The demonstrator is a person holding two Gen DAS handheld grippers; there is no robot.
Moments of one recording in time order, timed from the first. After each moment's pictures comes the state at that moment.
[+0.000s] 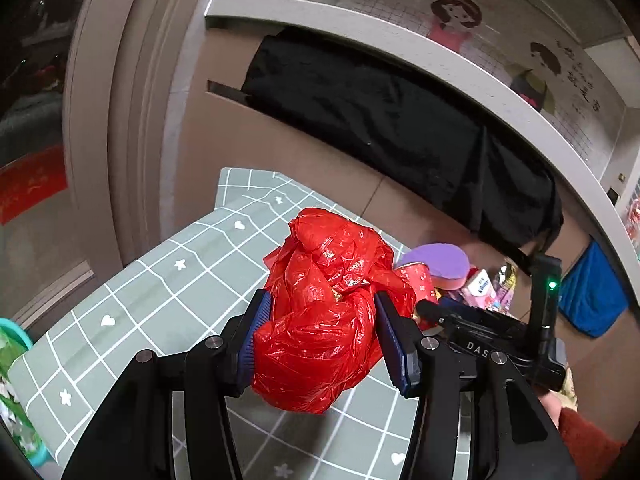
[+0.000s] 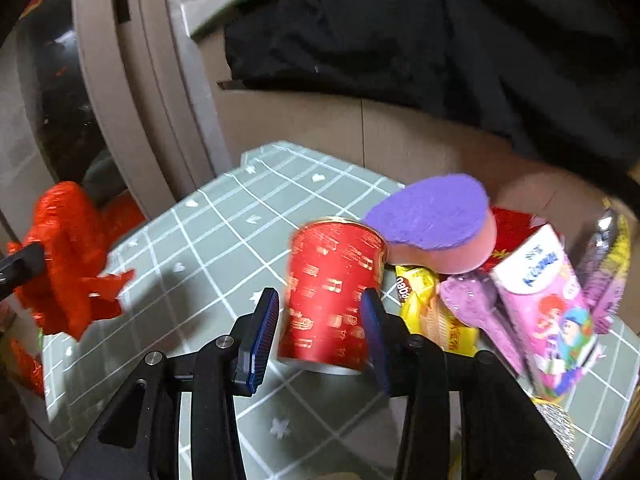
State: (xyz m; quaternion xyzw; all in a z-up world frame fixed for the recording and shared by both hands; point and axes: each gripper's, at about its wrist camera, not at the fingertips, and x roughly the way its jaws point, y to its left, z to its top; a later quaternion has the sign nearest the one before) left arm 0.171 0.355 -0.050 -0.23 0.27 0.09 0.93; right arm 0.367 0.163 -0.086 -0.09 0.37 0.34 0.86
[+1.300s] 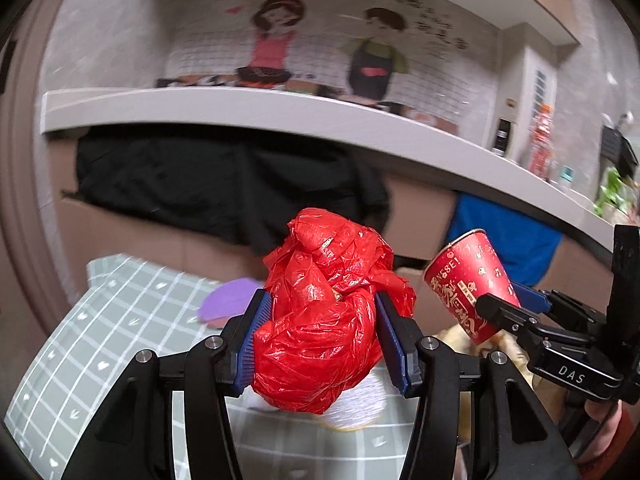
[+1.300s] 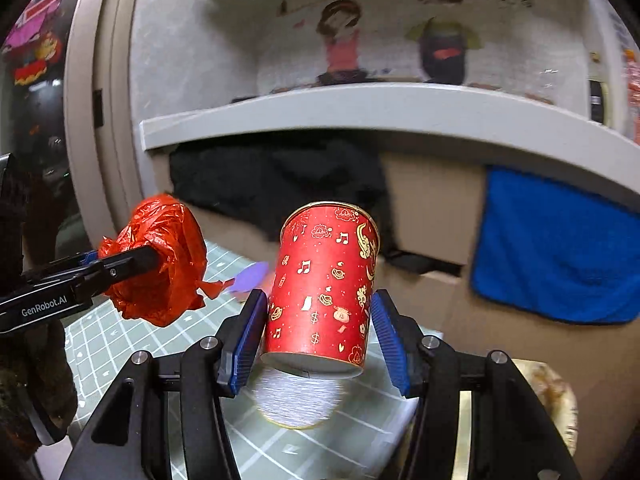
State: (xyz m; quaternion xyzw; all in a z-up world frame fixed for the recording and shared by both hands) left arm 0.215 0.120 0.054 -0.08 0.21 -0.07 0.97; right arm 0.257 -0.098 0.067 -0.03 0.22 0.22 0.95
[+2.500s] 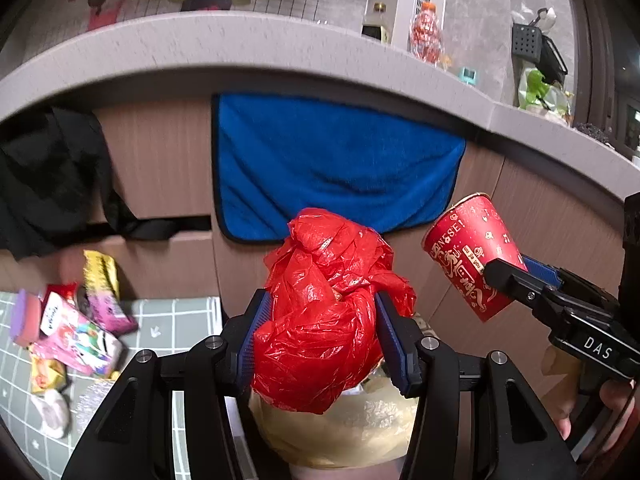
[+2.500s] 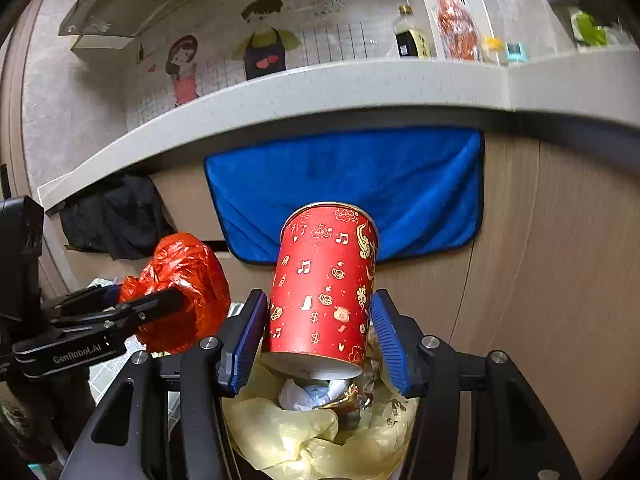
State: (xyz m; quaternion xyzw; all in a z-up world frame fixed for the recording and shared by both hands) left arm 0.294 -0.126 0.004 -0.01 0.27 -0.24 0.93; right arm 0.250 -0.327 0.029 0.06 0.22 0.05 0.97
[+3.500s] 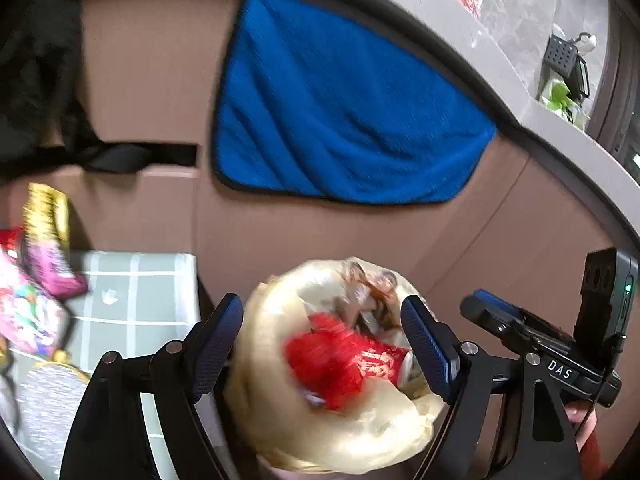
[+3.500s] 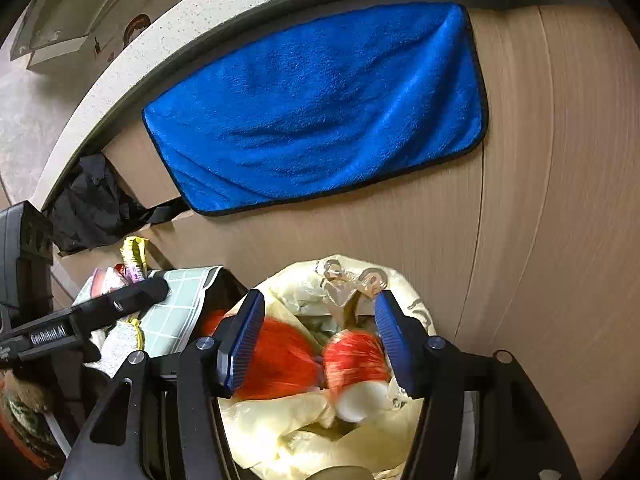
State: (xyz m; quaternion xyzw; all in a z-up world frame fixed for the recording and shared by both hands) left arm 0.349 -0.105 -0.036 -0.08 0.34 -0.27 0.90; right arm 0.298 -0.346 -0.034 0.13 0.31 0.06 0.94
